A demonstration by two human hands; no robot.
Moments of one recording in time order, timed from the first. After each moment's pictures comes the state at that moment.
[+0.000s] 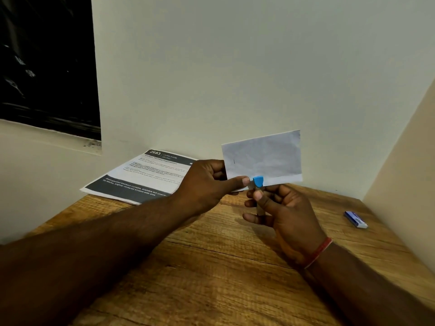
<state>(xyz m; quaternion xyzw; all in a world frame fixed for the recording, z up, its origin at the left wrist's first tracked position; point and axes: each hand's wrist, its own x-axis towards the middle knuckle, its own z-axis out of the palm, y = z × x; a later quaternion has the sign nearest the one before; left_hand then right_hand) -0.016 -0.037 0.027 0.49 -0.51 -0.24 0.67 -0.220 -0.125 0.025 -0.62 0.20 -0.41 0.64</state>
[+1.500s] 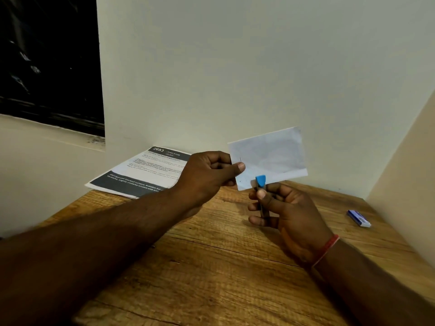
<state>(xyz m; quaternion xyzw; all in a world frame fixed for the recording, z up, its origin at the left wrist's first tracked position) -0.016 -0.031 0.042 0.51 -0.45 -0.22 0.70 -0.224 -0.135 0.022 -0.64 0.22 -0.36 0.65</state>
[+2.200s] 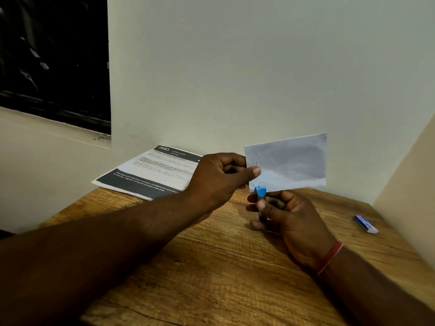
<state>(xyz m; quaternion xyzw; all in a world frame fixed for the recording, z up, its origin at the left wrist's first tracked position) -0.028 -0.029 0.041 0.48 -0.49 -0.19 0.70 -0.224 -0.125 0.023 -0.63 0.20 -0.33 0.67</state>
